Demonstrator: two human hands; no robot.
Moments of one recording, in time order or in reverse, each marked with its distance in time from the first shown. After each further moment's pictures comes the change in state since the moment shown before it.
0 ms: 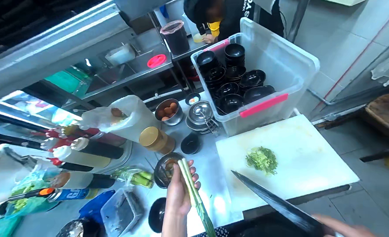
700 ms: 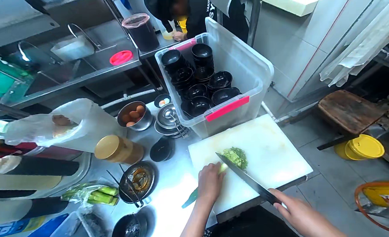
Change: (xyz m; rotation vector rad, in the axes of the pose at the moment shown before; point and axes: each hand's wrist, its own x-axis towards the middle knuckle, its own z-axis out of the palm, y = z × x) left_hand 0.070 -0.162 0.074 1.834 -0.276 0.375; right_hand 0.053 0.025 0.013 -0.056 0.113 0.318
